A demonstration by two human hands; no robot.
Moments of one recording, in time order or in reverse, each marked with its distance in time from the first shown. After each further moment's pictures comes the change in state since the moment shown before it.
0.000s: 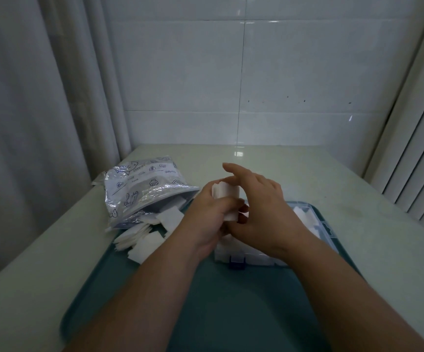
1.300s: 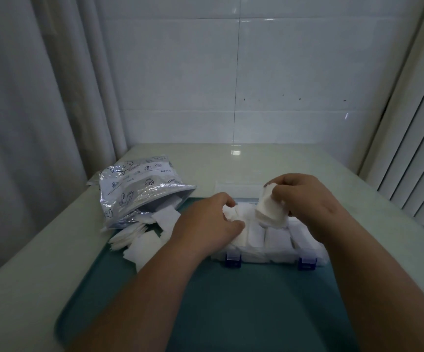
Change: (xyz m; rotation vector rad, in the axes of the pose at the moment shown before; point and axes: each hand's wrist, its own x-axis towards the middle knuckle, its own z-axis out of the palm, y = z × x) left_hand -0.014 0.002 -0.002 1.220 0.092 0.073; right_hand 0.000 0.036 -0.040 0.418 0.080 0.632
